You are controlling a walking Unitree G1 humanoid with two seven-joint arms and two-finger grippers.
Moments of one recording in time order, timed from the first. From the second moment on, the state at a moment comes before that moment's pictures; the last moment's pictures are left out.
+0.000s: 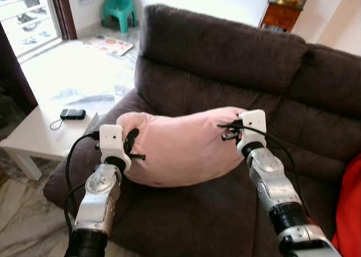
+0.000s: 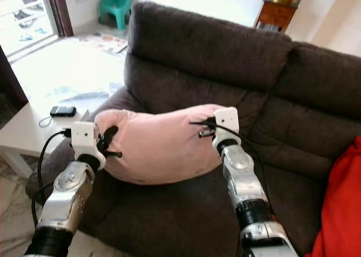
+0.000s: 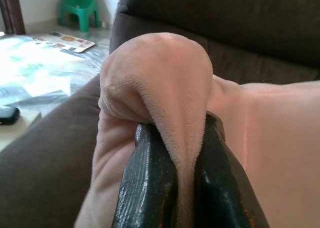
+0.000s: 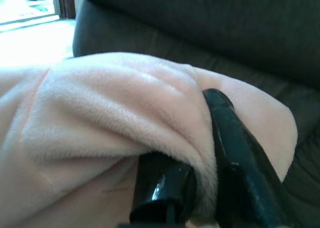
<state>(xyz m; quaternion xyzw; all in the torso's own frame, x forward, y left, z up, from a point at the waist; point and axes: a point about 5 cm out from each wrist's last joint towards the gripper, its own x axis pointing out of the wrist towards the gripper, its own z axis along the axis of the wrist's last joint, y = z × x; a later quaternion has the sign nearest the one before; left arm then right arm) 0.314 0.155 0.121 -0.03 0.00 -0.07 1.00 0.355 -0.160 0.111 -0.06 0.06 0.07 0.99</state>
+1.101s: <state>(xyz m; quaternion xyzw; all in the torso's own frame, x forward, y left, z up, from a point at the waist) 0.292 0.136 0.116 -0.11 0.06 -0.20 0.97 0.397 -0.116 0.156 -0.07 0.04 0.16 0.98</state>
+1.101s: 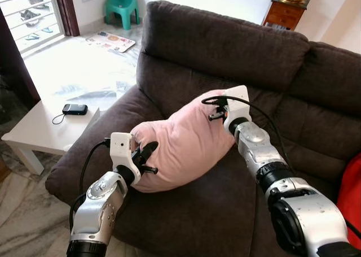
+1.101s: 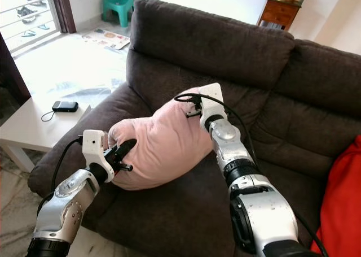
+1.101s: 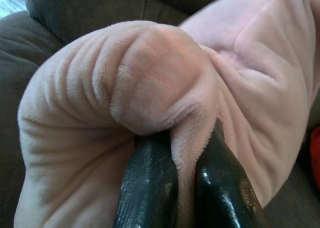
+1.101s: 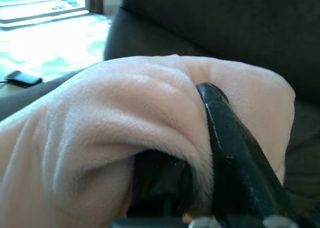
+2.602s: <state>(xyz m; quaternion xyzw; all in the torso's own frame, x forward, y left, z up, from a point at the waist) 0.289 0.137 0.110 -0.12 0.08 -0.19 0.97 0.393 -0.100 0.155 -0.14 0.02 0.24 0.96</state>
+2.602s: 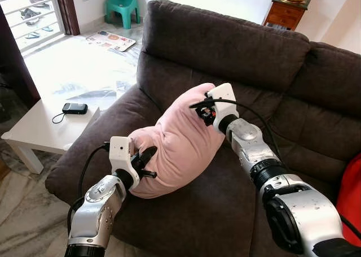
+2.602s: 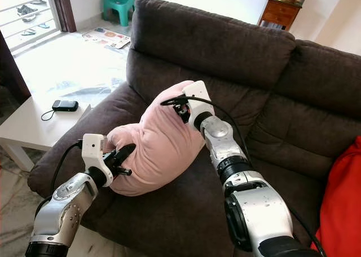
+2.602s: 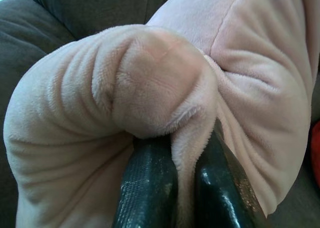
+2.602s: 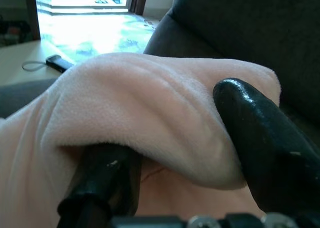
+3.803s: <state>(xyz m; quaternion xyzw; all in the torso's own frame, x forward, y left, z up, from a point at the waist) 0.296 0.141 0.110 -0.11 0.07 -0.13 0.98 0.373 -0.148 0.102 -0.36 0.12 0.25 0.89</state>
